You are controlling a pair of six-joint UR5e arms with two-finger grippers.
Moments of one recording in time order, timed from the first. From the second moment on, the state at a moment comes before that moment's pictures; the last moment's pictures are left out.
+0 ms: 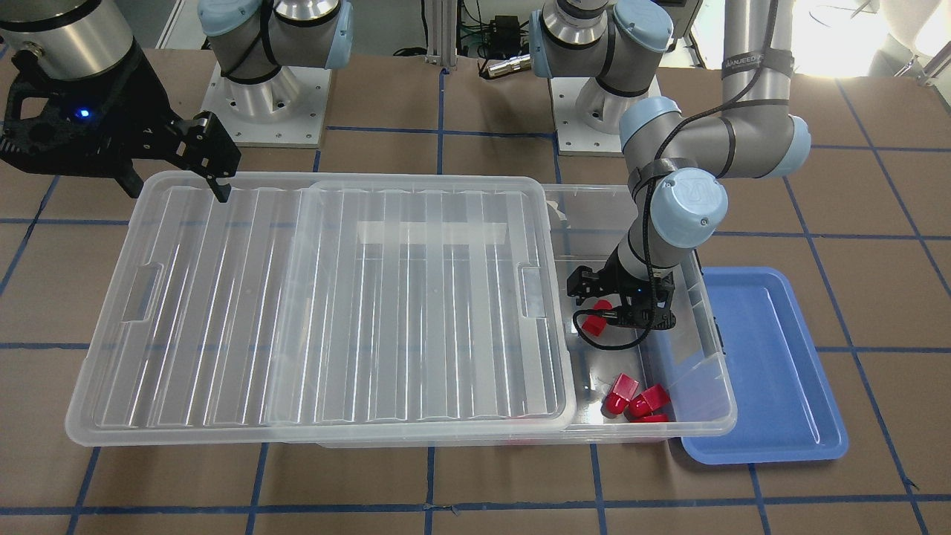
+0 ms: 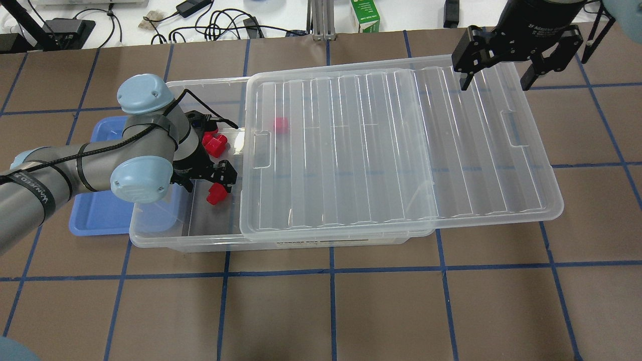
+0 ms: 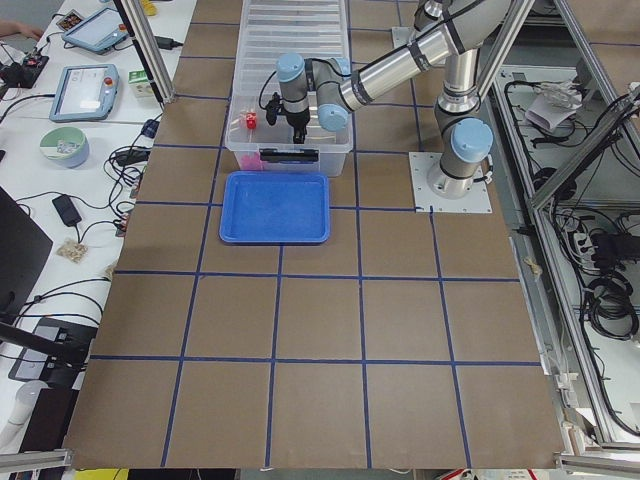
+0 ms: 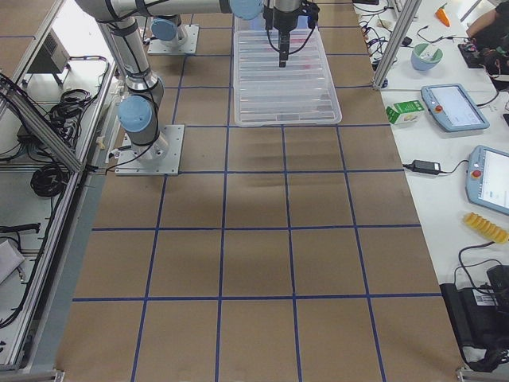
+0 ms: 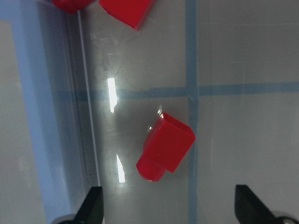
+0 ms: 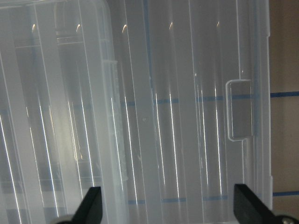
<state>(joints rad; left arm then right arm) -1.50 -1.84 -1.99 -0.99 1.57 0.13 1.52 -1.53 1.45 -1.52 -1.56 0.00</state>
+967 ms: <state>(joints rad) -1.51 -1.89 -2.01 -0.96 1.57 0.14 1.52 -1.53 1.45 -1.51 -1.56 0.00</state>
